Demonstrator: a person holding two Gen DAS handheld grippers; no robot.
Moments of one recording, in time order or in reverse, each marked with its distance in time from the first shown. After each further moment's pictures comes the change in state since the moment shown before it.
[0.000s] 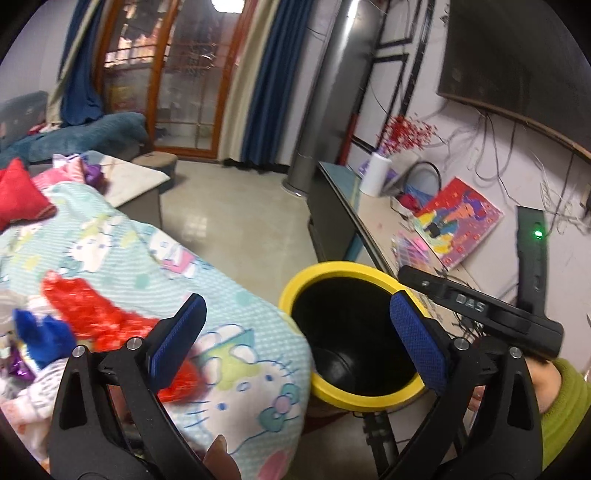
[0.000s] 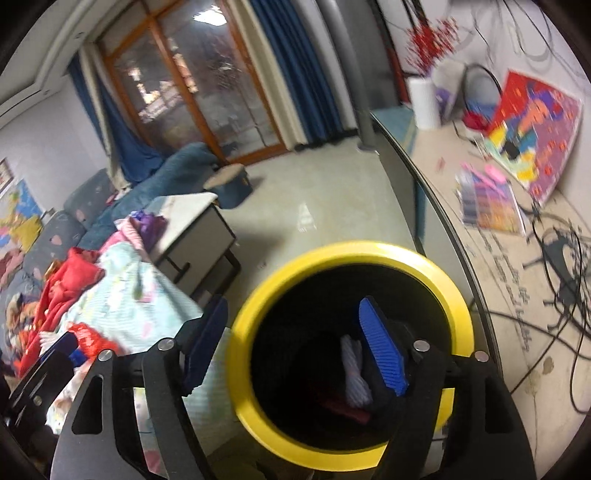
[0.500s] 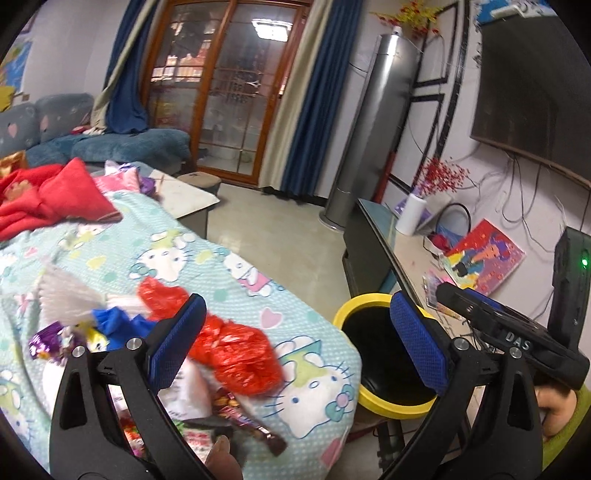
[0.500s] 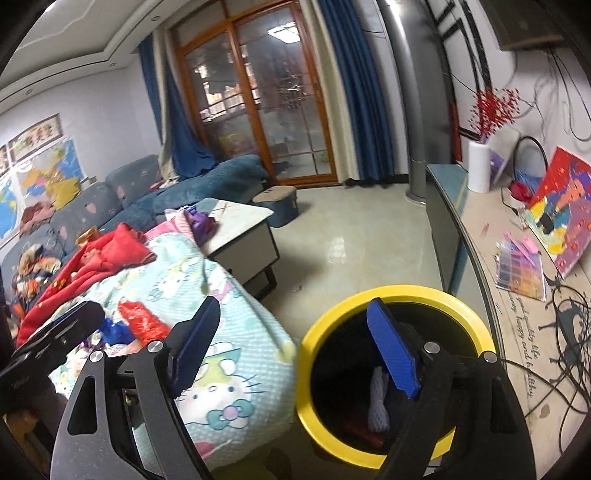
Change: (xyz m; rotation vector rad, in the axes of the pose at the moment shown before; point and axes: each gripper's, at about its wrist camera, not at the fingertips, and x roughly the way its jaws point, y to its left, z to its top) left arm -0.058 0.048 -0.002 -0.091 -0.121 0.119; right arm -0.041 0.079 -0.009 -0.222 -0.106 0.116
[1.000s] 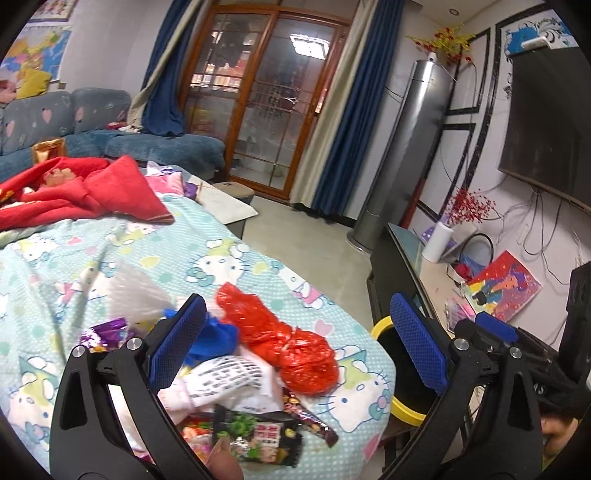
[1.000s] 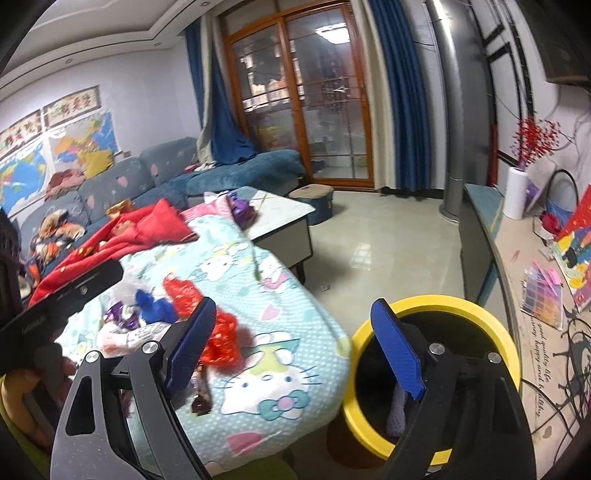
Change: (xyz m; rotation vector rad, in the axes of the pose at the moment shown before) left arm -0.039 0.048 0.002 -0.085 -0.074 0.096; right arm -0.004 0.059 -0.008 -0.137 0.013 0.102
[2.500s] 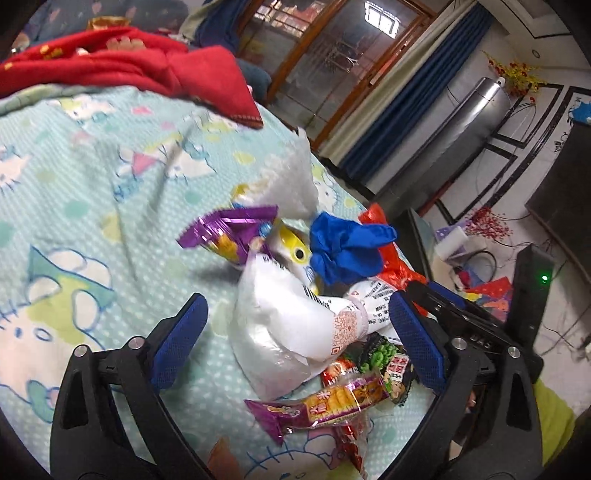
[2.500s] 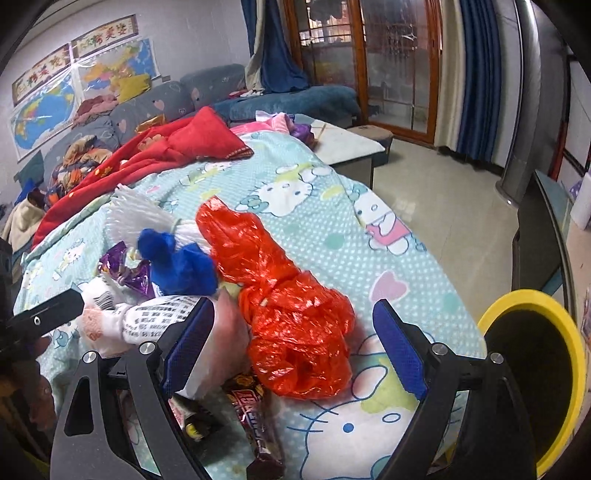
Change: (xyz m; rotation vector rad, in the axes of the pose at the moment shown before) left arm -0.003 0.136 -0.059 -0.317 0.217 -0.044; right arm 0.134 0.083 -0.019 -0.143 0.269 0.135
